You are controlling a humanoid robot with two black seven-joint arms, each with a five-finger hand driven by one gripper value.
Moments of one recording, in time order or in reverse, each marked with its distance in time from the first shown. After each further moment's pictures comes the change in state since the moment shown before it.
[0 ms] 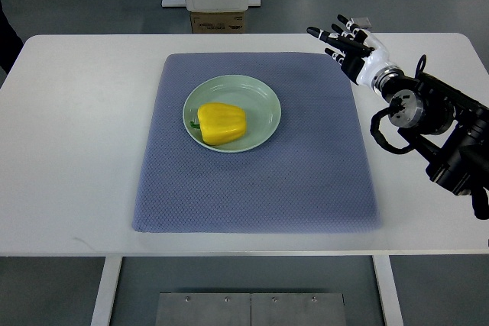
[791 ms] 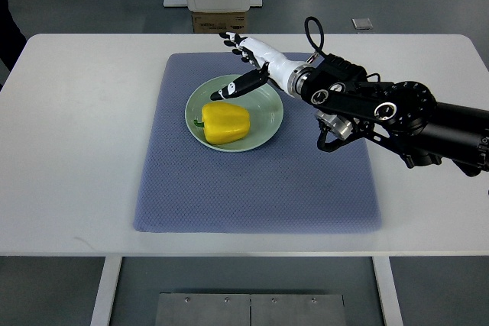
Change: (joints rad) left arm 0.000 0.000 0.000 0.000 0.000 0.000 0.000; right arm 0.366 0.115 -0.689 0.170 -0.301 -0.119 0.003
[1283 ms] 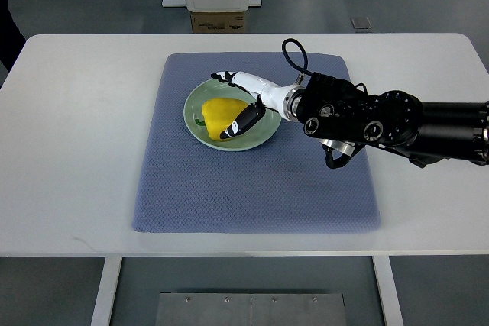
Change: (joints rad) left arm 0.000 0.000 0.000 0.000 0.000 0.000 0.000; right arm 0.133 0.045 -0.348 0.086 0.000 -0.003 -0.001
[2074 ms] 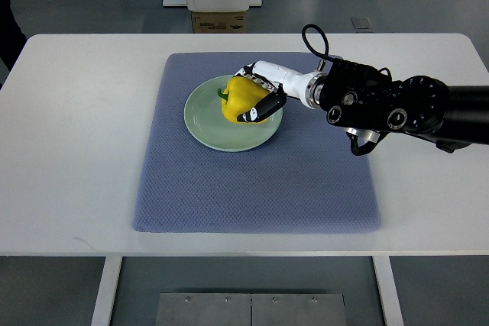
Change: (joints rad) left arm 0.000 0.000 0.000 0.000 0.000 0.000 0.000; right arm 0.062 -0.061 -0.073 0.032 0.000 0.010 0.010
